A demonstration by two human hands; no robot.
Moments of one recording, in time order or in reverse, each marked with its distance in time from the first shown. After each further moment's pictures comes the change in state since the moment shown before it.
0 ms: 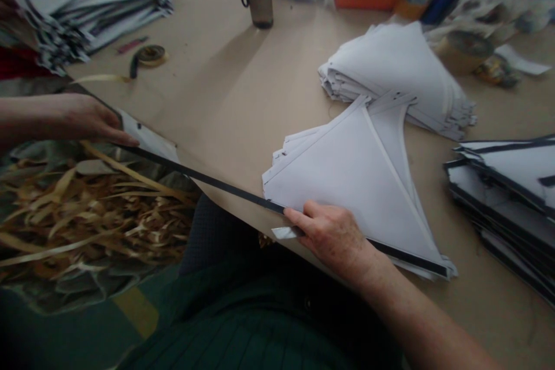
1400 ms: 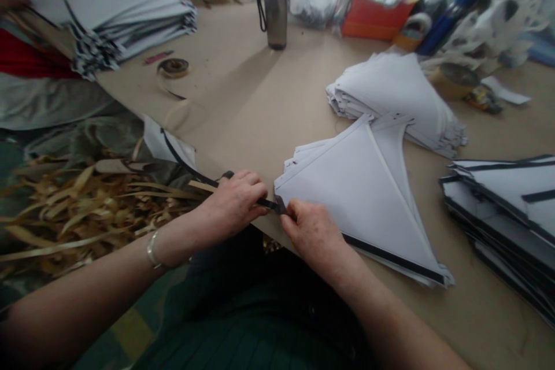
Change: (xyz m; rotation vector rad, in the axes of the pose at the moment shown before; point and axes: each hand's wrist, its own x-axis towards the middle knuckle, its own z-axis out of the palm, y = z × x) left_hand -0.108 0.205 0.070 -0.092 0.301 0.584; right_hand 0.048 -0.039 -0.012 0.478 -0.082 0.462
